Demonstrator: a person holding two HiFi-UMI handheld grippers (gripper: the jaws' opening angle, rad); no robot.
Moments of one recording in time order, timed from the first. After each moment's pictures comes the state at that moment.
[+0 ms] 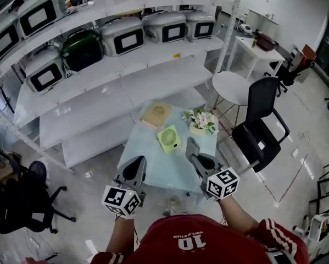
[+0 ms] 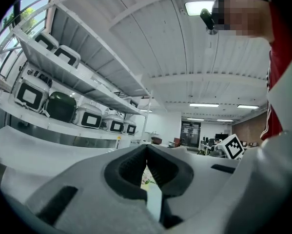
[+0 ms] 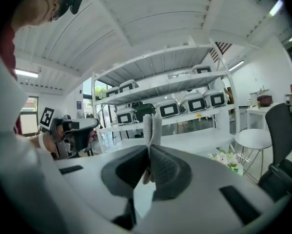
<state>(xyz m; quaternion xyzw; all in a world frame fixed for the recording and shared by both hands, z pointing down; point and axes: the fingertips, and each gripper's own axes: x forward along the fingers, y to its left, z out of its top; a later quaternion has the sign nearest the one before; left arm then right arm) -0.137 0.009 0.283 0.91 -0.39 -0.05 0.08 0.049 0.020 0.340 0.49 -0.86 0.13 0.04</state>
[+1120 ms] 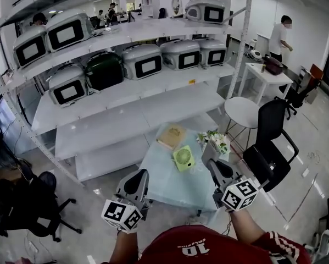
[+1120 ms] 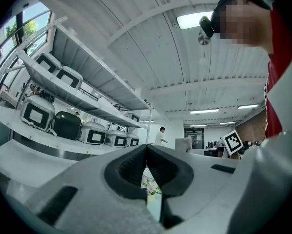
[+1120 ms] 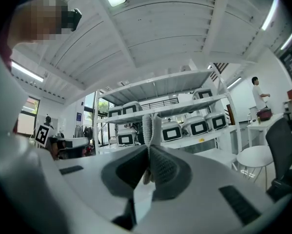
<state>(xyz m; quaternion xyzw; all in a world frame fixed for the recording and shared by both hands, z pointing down) -0.195 0.055 0.215 0.90 -0.41 -0.11 0.02 0.037 0.047 0.228 0.51 -0.85 0.05 -0.06</state>
